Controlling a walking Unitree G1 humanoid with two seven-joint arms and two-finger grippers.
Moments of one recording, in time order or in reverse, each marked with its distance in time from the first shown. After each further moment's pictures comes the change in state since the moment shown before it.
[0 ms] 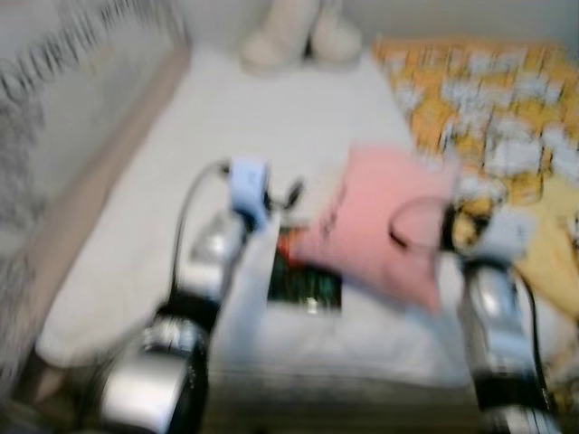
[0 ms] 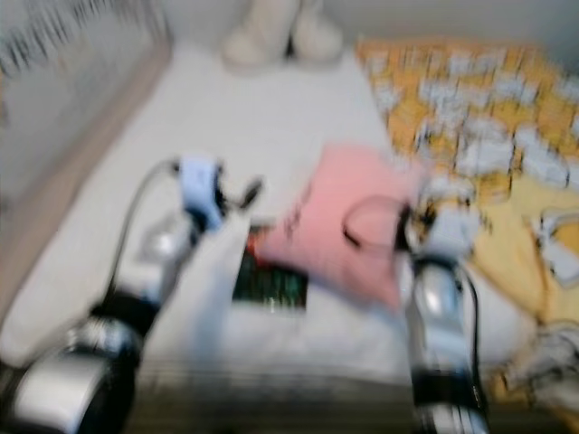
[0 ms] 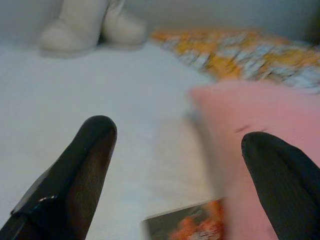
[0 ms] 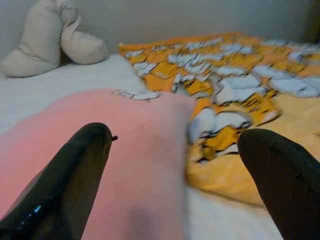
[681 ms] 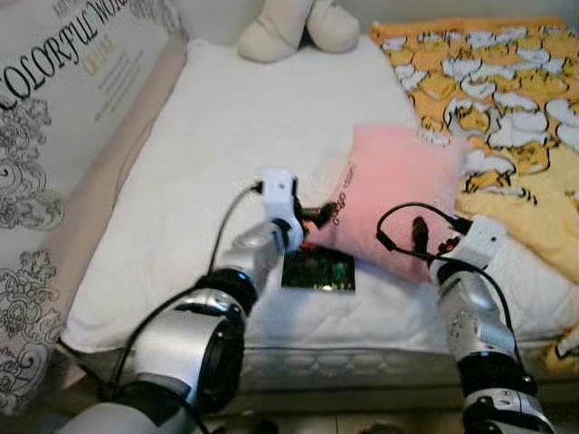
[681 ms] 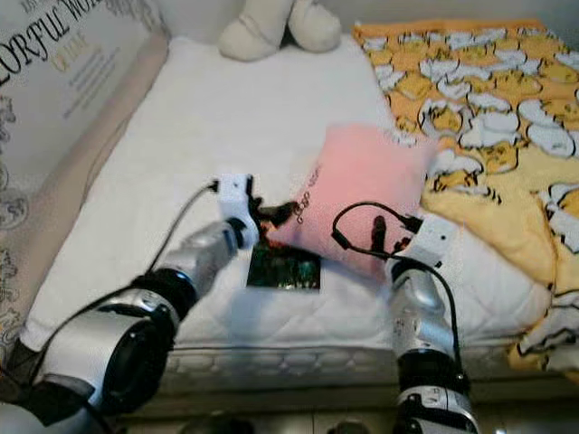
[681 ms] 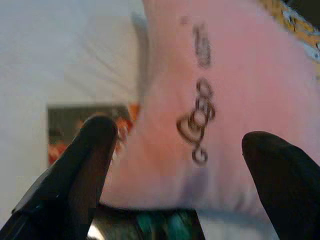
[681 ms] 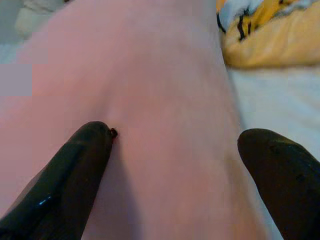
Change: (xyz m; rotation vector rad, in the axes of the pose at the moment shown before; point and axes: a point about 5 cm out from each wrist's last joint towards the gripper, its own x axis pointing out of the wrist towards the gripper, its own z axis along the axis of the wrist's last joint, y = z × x) left arm 0.017 -0.054 -0.028 -0.338 0.238 -0.111; right arm 0.000 0.014 -0.037 0.240 0.253 0.062
